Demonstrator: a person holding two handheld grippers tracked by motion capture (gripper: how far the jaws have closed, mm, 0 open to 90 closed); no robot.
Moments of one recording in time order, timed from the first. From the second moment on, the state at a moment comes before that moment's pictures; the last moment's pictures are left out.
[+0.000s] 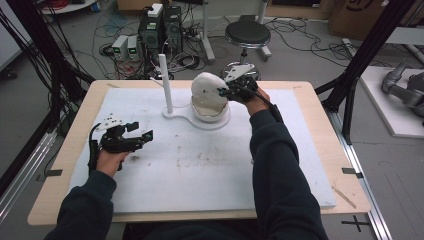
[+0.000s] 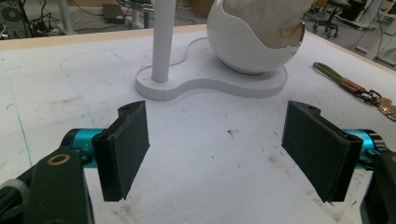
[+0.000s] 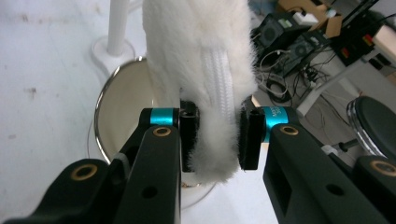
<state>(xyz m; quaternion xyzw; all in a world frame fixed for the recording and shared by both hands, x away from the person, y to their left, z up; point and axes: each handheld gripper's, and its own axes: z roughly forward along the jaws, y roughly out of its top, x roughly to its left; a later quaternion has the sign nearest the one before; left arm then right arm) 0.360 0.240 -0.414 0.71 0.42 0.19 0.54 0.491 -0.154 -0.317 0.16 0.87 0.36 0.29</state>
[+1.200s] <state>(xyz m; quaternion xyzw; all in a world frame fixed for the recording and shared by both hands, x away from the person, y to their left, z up) 0.360 0.241 -0.415 0.70 0.42 0.17 0.55 0.459 -0.206 -0.330 0.29 0.82 0.44 0.23</state>
